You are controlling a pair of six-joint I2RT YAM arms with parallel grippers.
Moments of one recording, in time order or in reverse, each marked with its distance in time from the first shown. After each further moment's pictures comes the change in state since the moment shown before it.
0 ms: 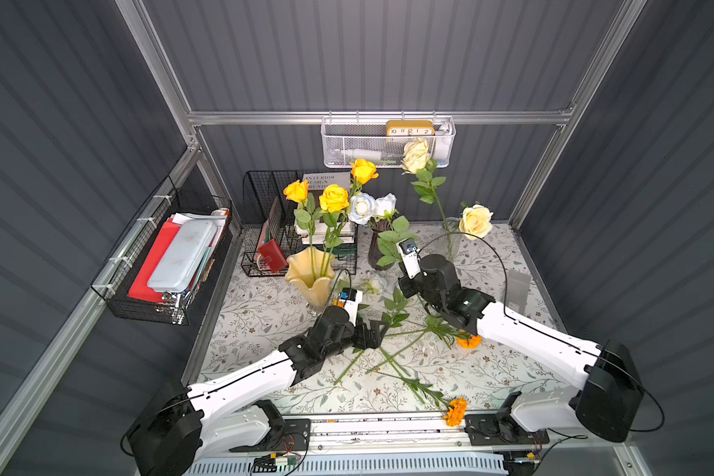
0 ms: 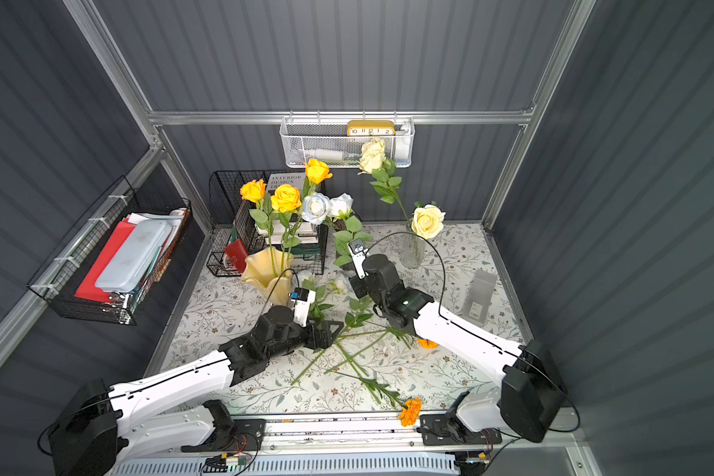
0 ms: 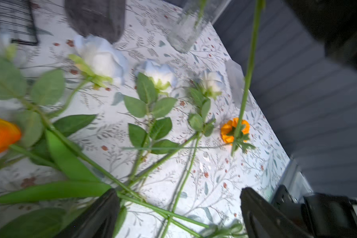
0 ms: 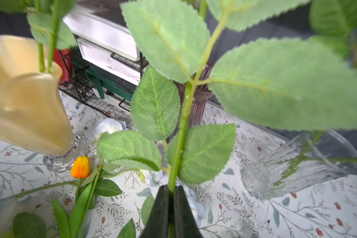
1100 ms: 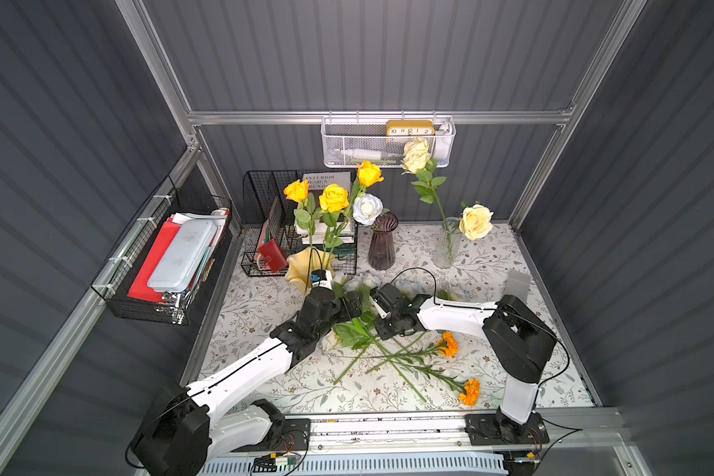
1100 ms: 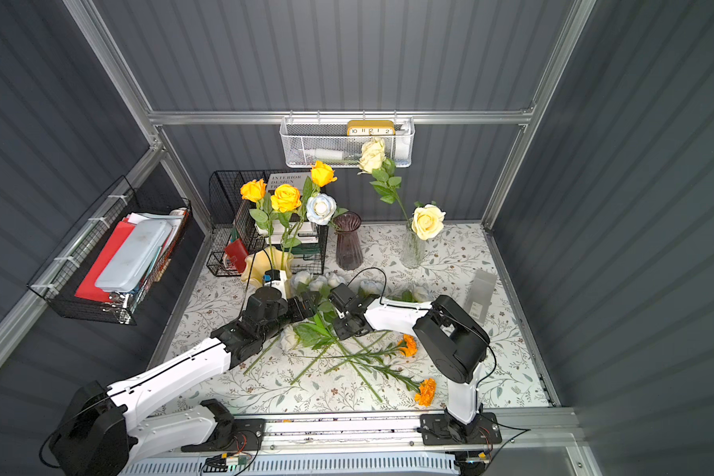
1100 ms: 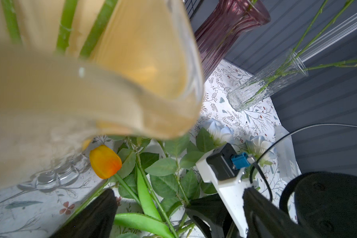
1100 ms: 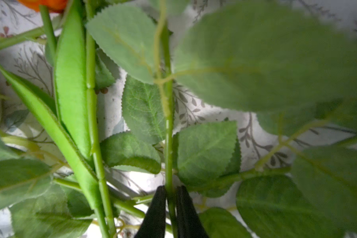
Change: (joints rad) left arm 0.239 0.027 0.079 -0.087 -0.205 -0.108; right arm 0.093 0.507 0.077 -0.330 -0.276 0.357
